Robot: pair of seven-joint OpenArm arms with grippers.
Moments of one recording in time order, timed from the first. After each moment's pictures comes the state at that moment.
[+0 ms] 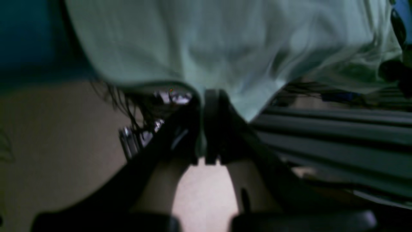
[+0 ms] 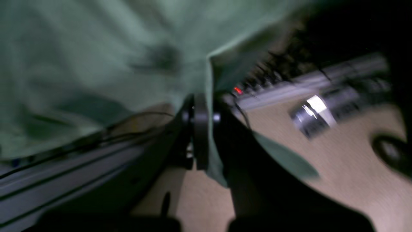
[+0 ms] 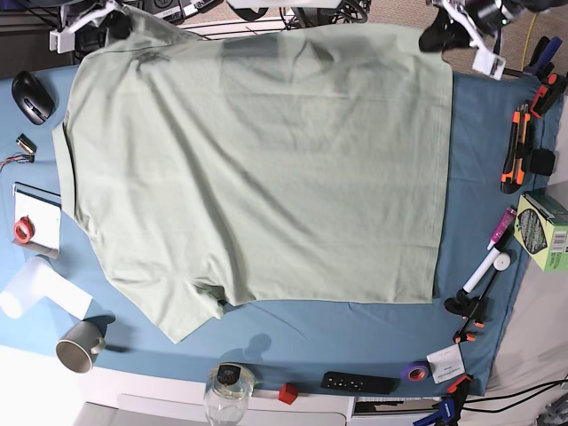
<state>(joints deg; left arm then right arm) 50.2 -16.9 -22.6 110.1 -55.4 -37.5 44.5 -51.2 11.0 45.0 102.8 61.2 34.1 -51.9</state>
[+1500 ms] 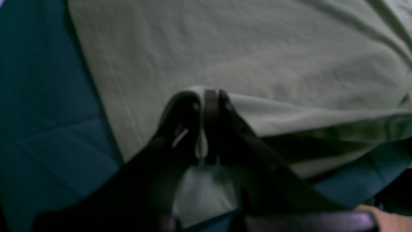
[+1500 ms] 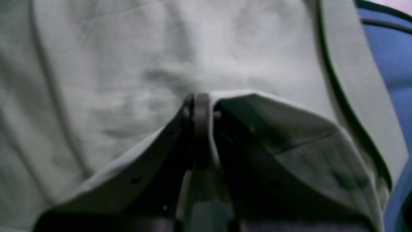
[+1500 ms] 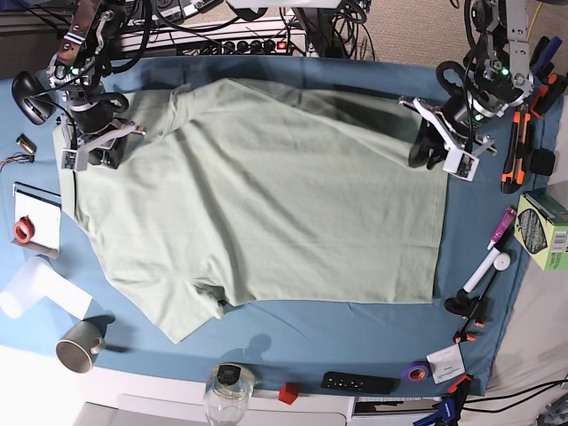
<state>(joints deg) 23.1 -16.9 -8.7 109.6 -28.7 -25.5 34.6 -19.6 10.7 31.0 103.2 21.7 18.9 -37.6</state>
